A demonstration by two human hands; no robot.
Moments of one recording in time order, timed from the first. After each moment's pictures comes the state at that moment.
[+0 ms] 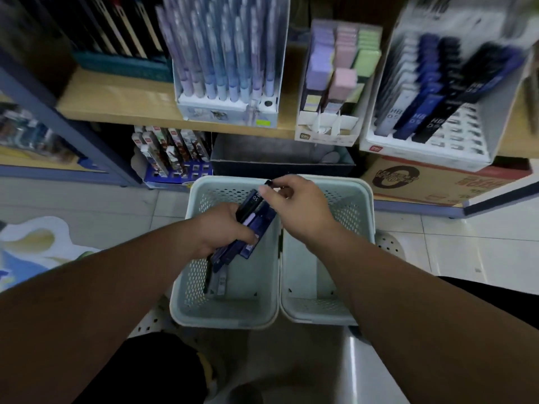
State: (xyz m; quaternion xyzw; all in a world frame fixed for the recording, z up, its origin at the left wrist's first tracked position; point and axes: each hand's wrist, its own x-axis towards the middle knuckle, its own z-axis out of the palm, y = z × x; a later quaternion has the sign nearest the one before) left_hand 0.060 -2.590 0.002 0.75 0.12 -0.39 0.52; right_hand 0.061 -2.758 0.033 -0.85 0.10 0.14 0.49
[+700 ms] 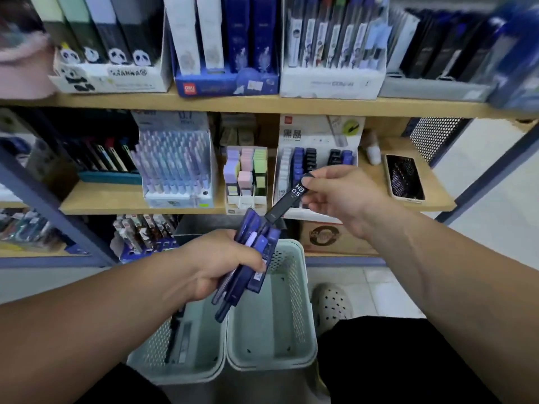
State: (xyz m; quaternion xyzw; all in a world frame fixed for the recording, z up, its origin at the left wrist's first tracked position) left_hand 0.011 -2.714 0.195 0.70 0.10 -0.35 0.61; right_hand 0.052 -2.926 0.229 -0.69 0.15 0.07 0.71
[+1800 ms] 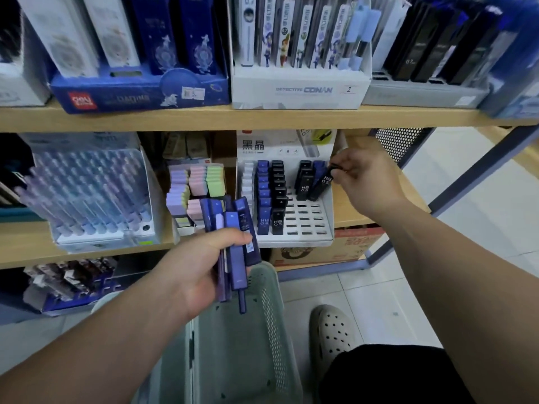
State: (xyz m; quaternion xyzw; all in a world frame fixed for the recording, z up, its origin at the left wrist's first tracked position) left_hand 0.089 -2.765 0.190 0.54 0.21 -0.29 0.76; right_hand 0.140 -3.044 0.185 -0.92 0.06 -0.18 0.33
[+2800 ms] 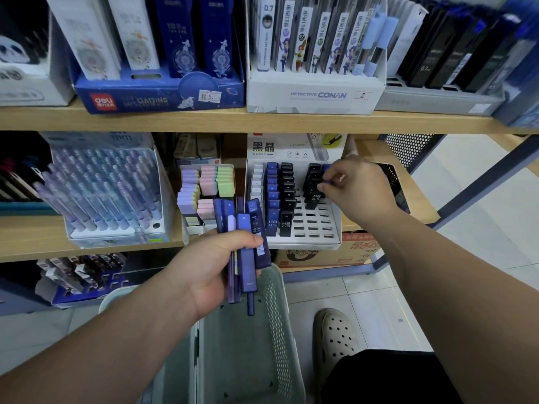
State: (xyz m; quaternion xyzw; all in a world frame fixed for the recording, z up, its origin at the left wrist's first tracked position) left_hand 0.088 -2.762 0.191 0.55 0.19 -0.31 0.75; right_hand 0.149 -3.025 0.177 -0.96 0.01 -0.18 0.20
